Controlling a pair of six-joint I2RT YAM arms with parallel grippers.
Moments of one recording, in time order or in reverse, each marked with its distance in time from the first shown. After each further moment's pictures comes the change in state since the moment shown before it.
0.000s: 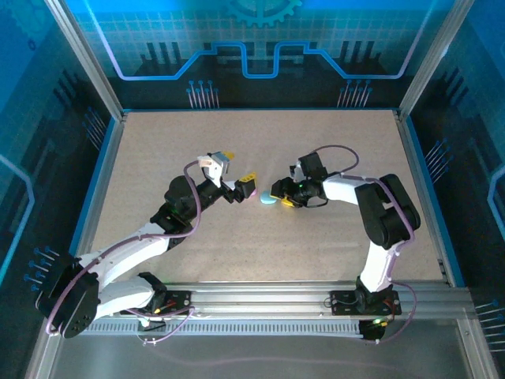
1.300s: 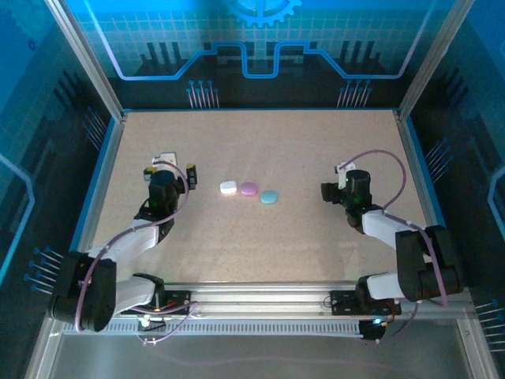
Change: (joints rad) left arm 0.400 0.085 -0.128 -0.176 -0.511 0.035; right arm -0.248 -0.446 -0.494 0.489 0.594 -0.759
